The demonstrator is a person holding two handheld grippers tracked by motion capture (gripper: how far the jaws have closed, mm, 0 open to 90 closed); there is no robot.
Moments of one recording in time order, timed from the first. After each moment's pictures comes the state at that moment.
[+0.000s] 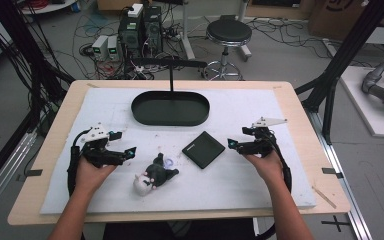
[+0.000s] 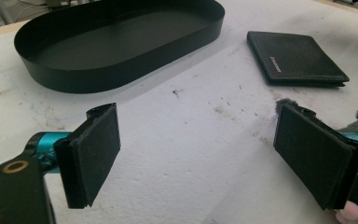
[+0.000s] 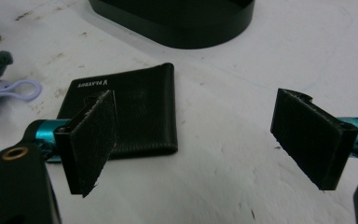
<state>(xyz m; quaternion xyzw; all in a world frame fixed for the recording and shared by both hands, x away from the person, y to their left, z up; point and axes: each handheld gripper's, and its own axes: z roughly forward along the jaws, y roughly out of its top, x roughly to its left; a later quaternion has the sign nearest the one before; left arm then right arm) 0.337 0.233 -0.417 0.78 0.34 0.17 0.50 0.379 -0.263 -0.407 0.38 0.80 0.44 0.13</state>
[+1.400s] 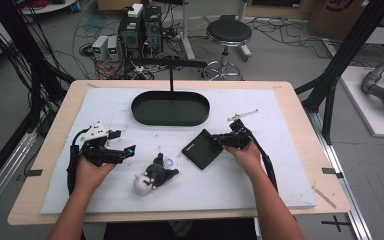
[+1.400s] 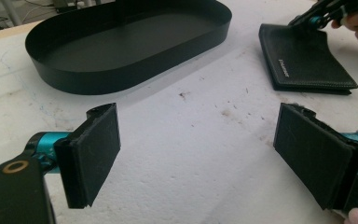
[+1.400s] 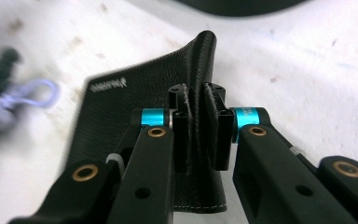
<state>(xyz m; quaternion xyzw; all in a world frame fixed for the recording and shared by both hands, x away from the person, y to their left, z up) 0.339 0.234 -0.415 0.77 0.35 0.18 0.50 0.417 -0.217 -0.429 0.39 0.82 0.42 0.00</state>
